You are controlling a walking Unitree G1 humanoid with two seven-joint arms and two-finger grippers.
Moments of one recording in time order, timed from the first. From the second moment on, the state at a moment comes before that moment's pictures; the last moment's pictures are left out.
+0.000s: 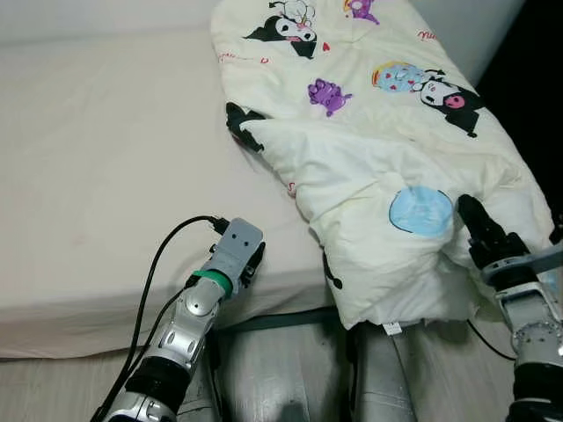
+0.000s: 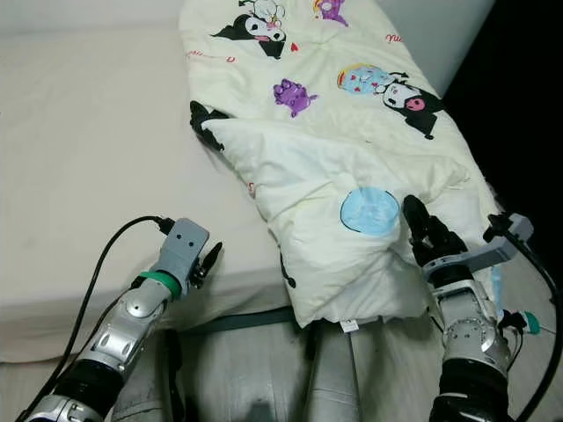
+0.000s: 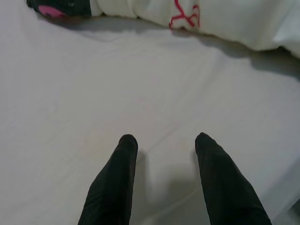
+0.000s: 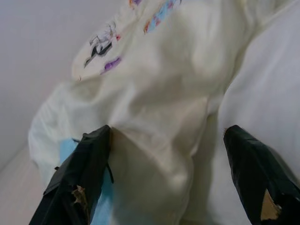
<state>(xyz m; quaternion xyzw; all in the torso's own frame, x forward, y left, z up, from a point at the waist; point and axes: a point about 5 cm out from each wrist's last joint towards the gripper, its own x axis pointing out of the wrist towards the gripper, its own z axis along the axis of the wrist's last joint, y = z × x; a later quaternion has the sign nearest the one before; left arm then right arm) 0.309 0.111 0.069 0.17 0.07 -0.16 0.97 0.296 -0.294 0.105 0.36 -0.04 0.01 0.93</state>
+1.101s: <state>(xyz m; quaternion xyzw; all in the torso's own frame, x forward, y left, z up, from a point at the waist) 0.308 0.107 0.070 0.17 0.07 -0.16 0.97 0.237 -0.123 0.129 0.17 0.17 0.64 0.73</state>
